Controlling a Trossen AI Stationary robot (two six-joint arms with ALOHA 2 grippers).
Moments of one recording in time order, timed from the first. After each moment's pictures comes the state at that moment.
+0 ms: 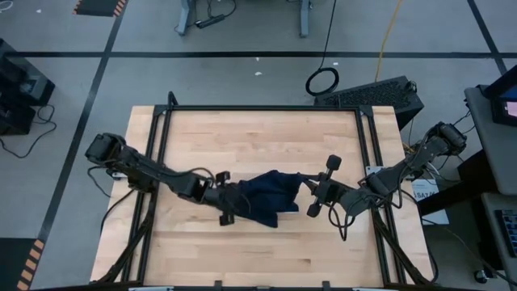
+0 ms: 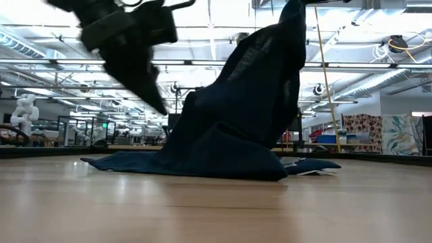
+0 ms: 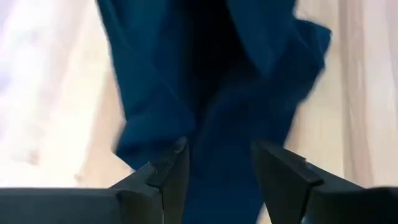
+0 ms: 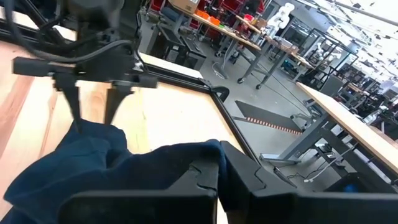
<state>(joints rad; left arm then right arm) -0.32 1.56 0.90 -0.32 -0.27 -0.35 0.56 1.18 0.81 -0.03 1.01 -0.09</state>
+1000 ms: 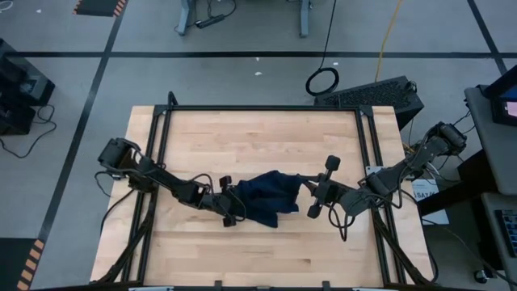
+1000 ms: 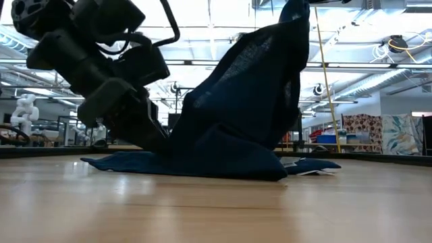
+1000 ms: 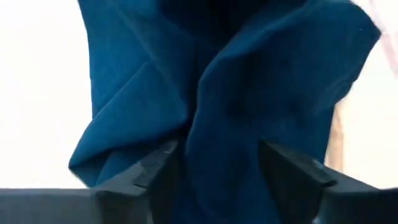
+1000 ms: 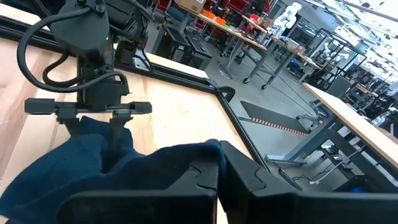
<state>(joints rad) -0.33 1.71 0.64 0.28 -0.37 -0.26 0.56 1.18 0.81 -0.03 0.99 -0.09</state>
